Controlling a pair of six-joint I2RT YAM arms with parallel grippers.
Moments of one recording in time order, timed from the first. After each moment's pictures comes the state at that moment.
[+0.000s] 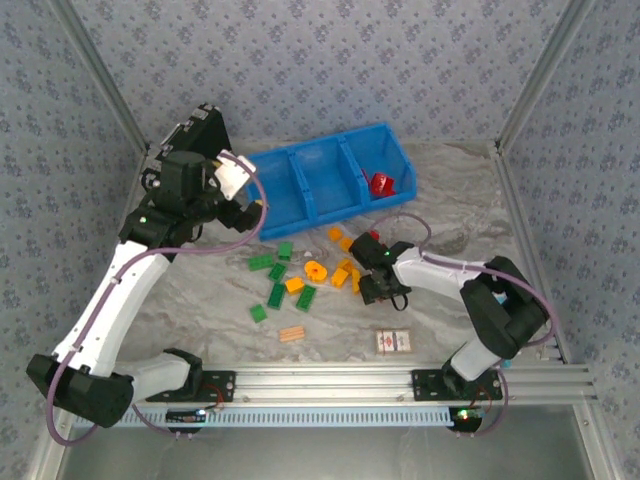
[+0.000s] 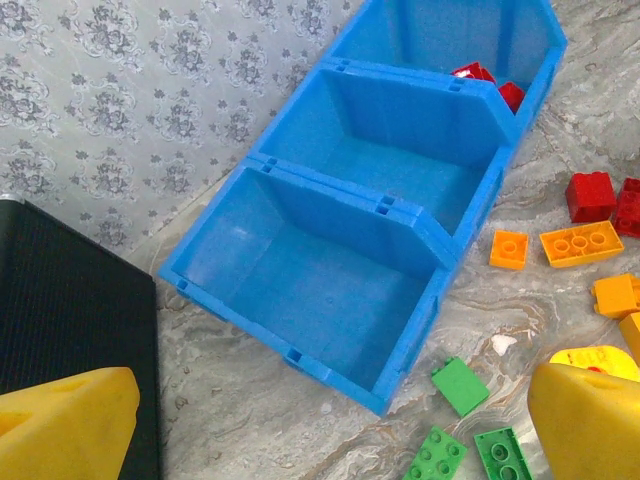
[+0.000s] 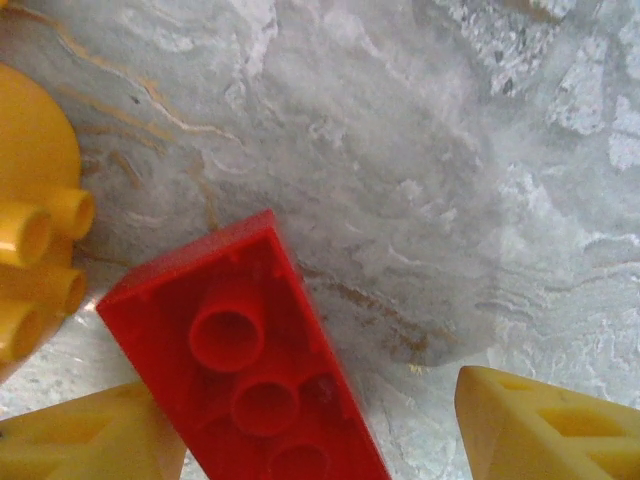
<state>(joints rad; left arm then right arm) -0.38 1.16 1.31 -0.68 0.12 0.39 0.70 1.58 0.86 -0.70 0.21 0.40</state>
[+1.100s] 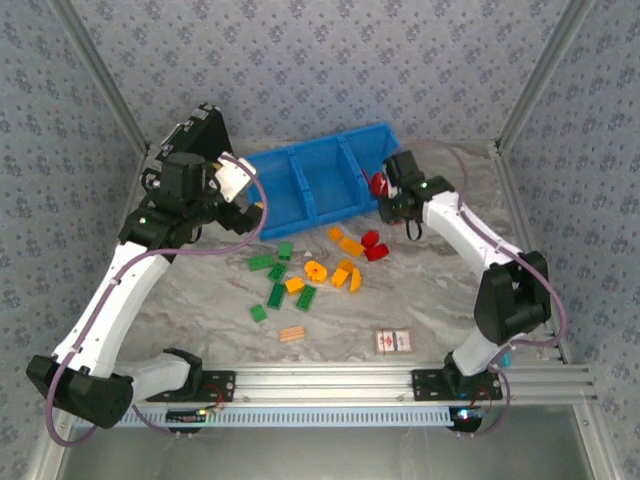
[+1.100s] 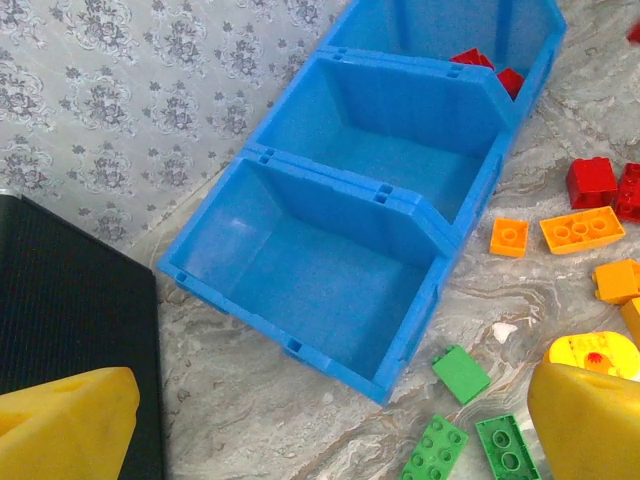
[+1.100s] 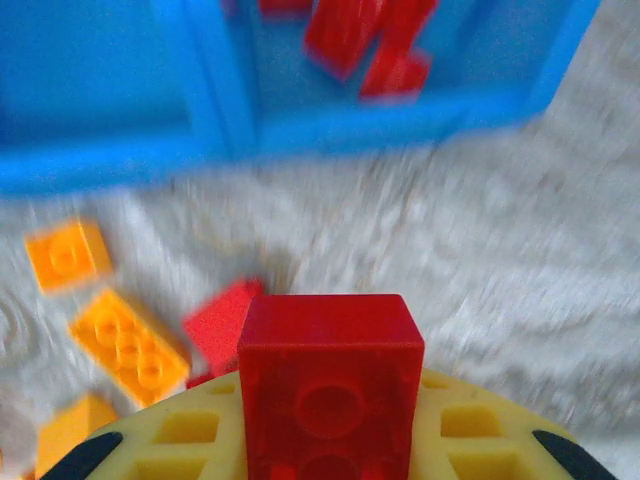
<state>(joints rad) -0.38 1.16 1.31 -0.70 0.12 0.41 0.37 1.66 1.43 -0.77 0.15 0.13</state>
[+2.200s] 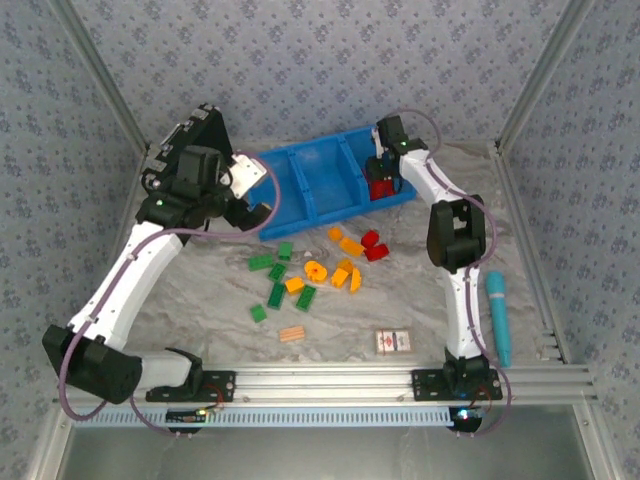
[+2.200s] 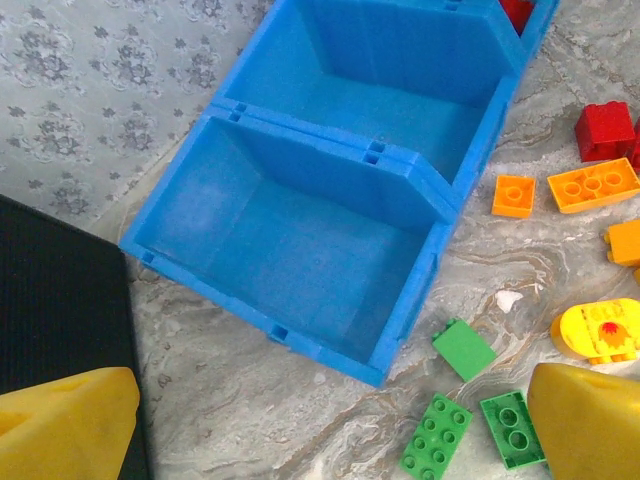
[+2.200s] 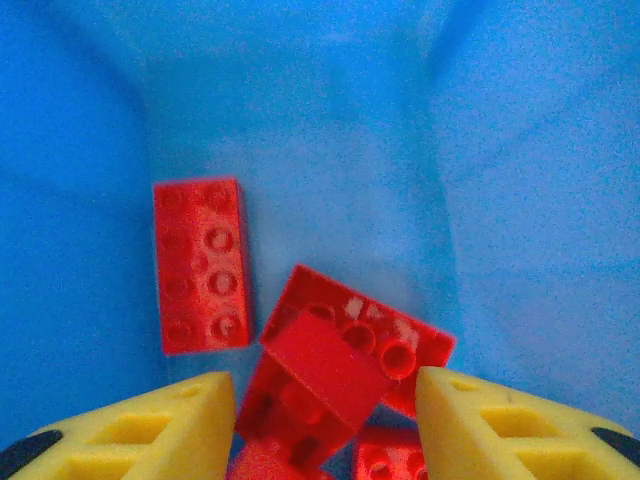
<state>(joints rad) -0.38 1.30 1.36 -0.75 0.12 0.44 0.25 2.32 2.05 -0.72 0.07 0.02</state>
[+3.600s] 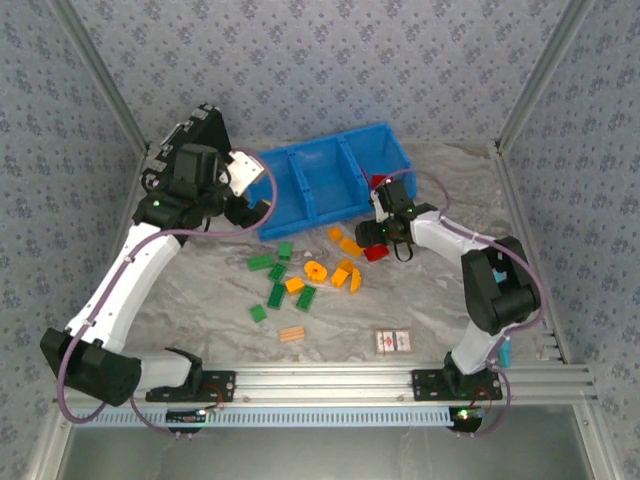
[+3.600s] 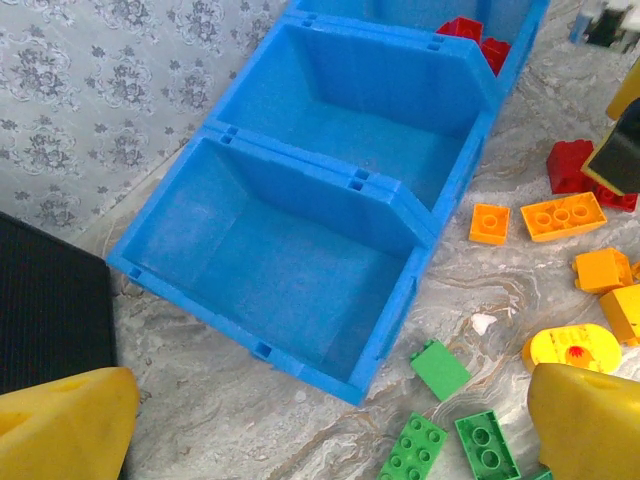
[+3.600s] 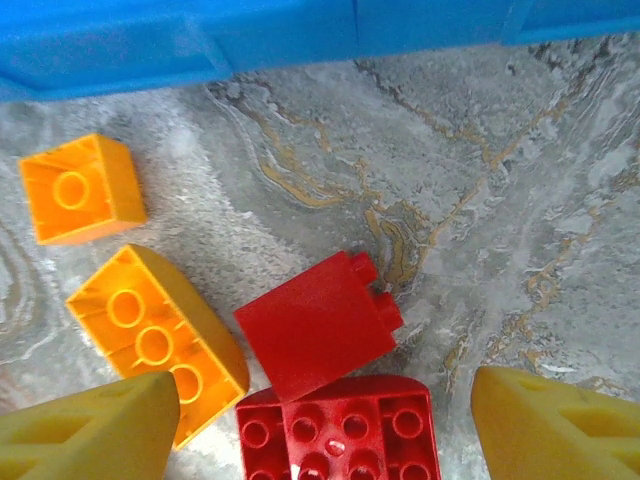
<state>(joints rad) -0.38 1.27 1.37 -0.74 0.16 0.40 0.40 1.72 1.11 -0.45 -0.05 0.17</state>
